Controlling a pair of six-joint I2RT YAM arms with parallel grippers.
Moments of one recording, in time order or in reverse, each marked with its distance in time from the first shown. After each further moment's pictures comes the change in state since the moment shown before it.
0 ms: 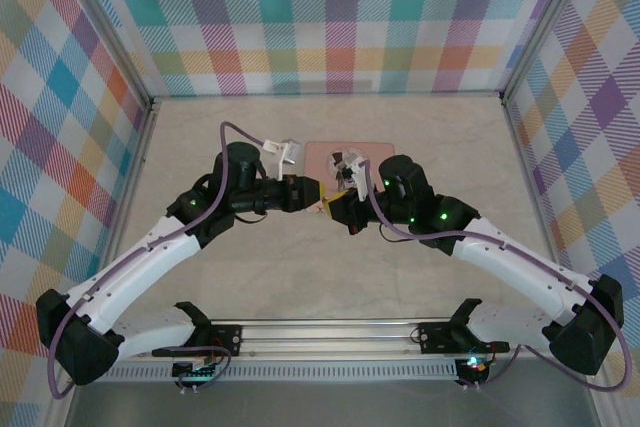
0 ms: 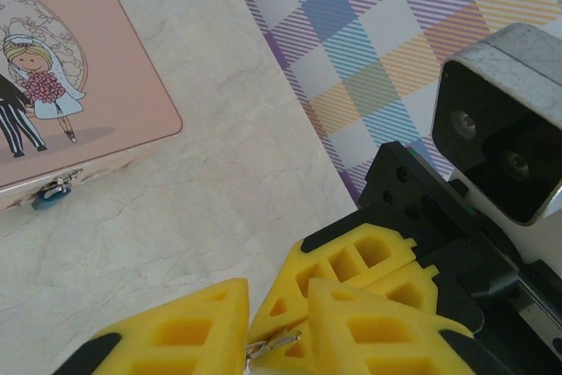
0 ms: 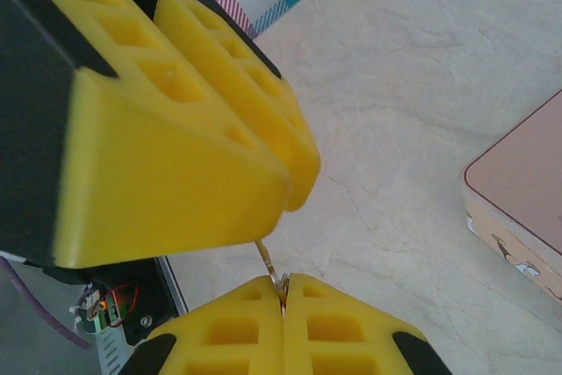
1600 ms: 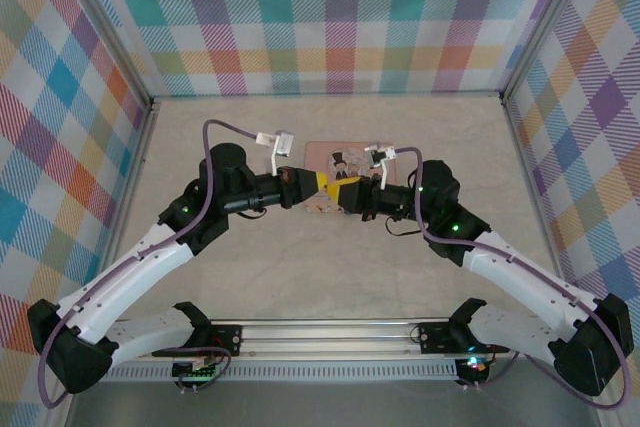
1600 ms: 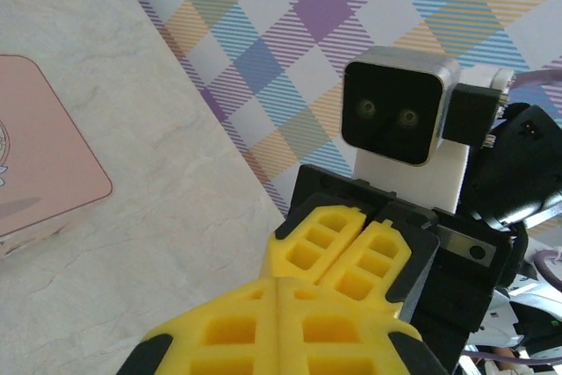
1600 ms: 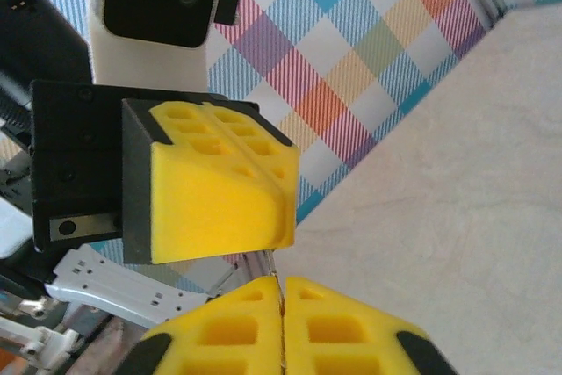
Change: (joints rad) left arm -0.013 -0.066 -0.022 0.183 0.017 -0.077; right arm -0.118 -0.106 -0.194 0.518 -0.244 0.401
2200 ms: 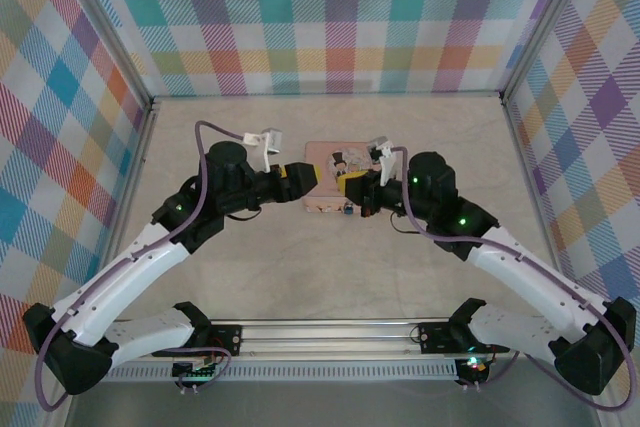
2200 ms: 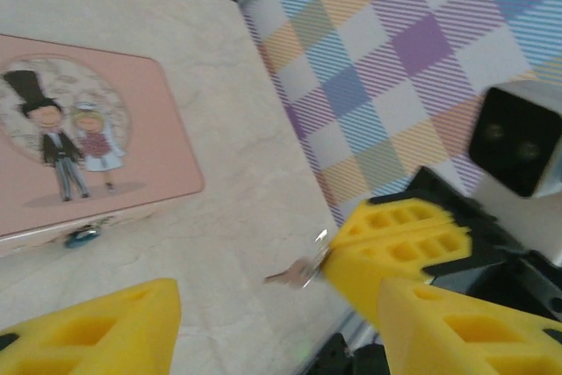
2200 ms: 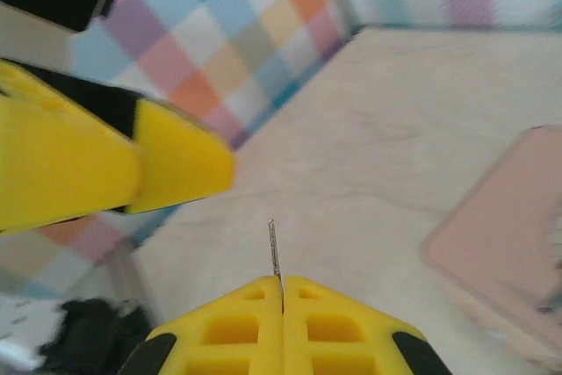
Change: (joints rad) left arm 0.026 0.002 0.069 -0.212 -0.218 -0.031; right arm 0.024 0.010 0.151 -0.370 0.336 -0.331
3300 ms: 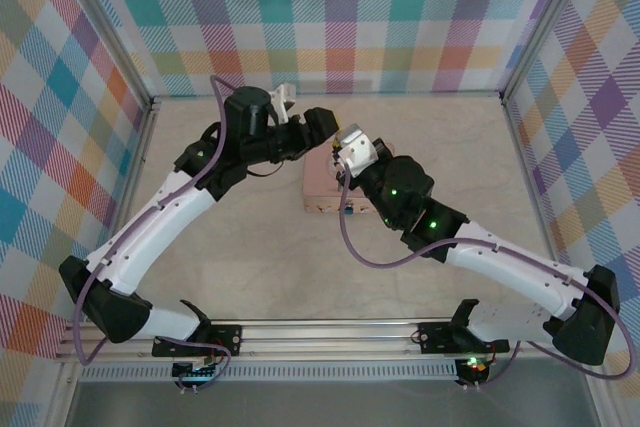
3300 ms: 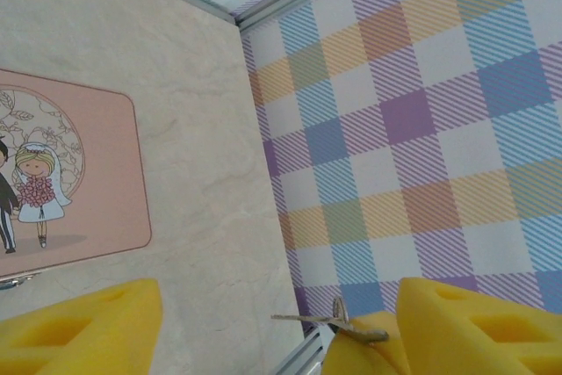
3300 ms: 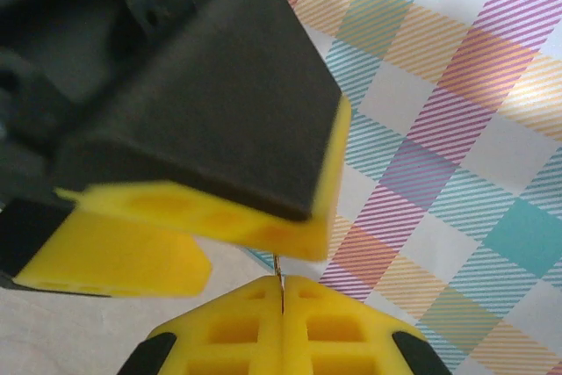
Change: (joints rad) left arm 0.015 0.332 0.429 -0.117 0.022 -0.190; right arm 0.233 0.123 0.050 0.394 0.699 -0.782
